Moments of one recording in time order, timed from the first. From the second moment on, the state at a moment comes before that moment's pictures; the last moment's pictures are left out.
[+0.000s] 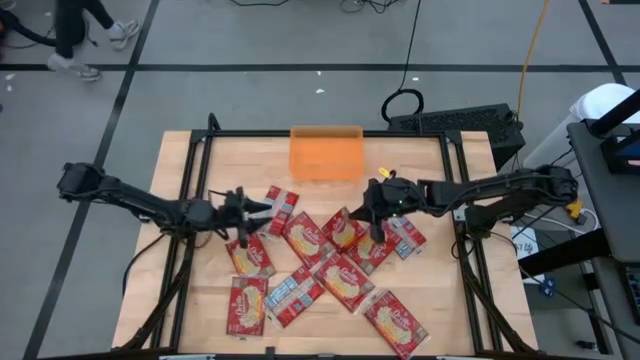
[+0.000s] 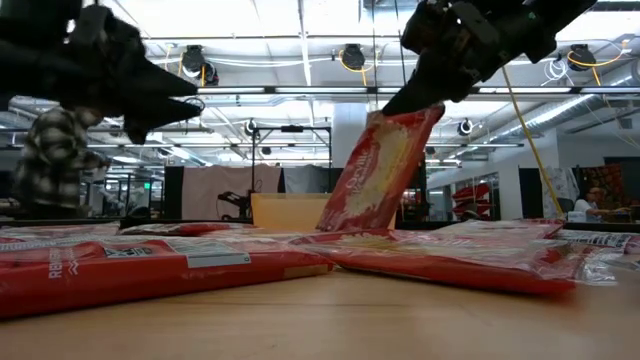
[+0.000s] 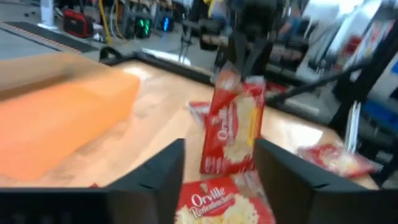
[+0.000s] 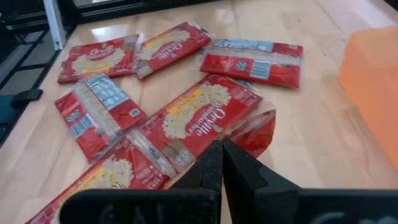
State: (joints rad) left arm -0.19 0.91 0.11 0.71 -0.34 -0.31; right arm -0.03 1.26 0.66 0.06 -0.10 0.14
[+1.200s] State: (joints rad) left arm 0.04 1.89 0.74 0.91 0.31 0.00; right arm 0.09 1.32 0.66 0.21 -0.04 0.10
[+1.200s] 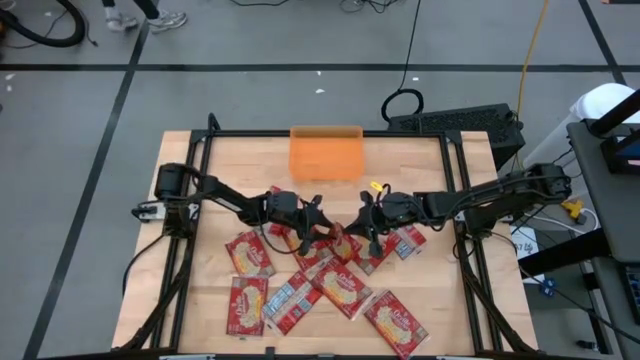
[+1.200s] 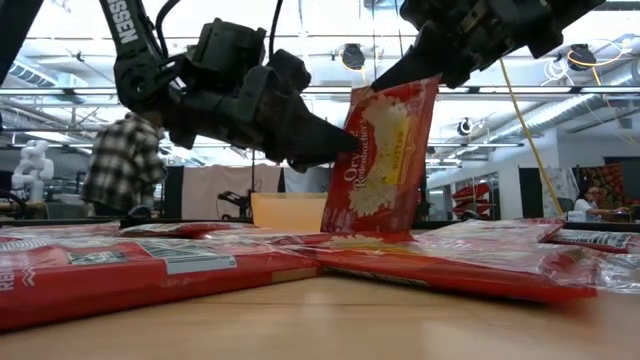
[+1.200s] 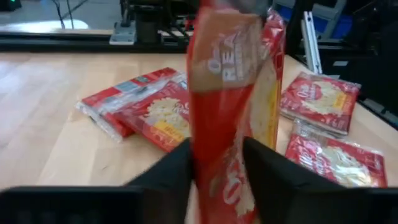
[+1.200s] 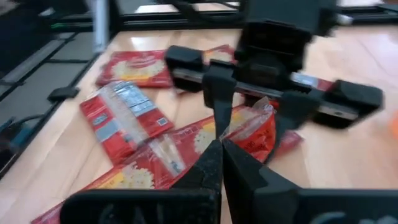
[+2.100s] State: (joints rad) left arm 0.01 1.59 0.74 0.40 -0.07 0.16; right arm 0.13 1.47 0.98 -0.20 0.39 0.27
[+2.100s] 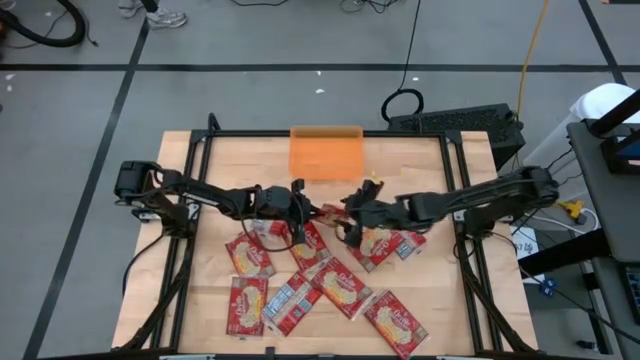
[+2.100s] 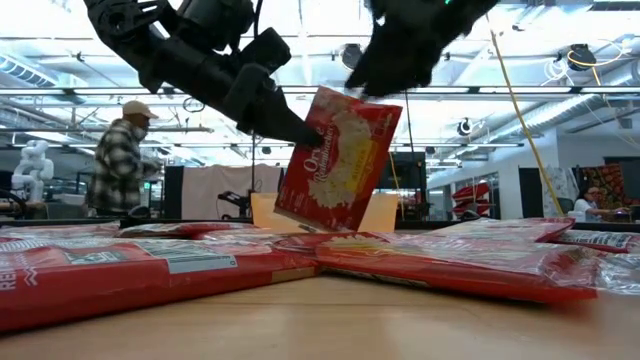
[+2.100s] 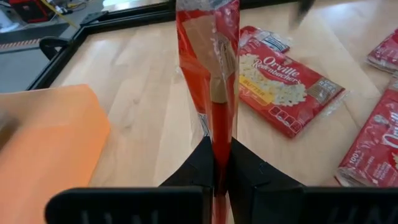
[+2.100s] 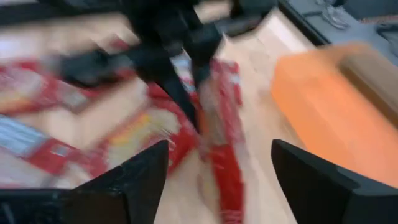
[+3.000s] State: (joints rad) left arm -0.15 1.51 0.74 0.37 -0.49 0.04; right arm 0.03 1.51 0.98 -0.31 0.19 0.17
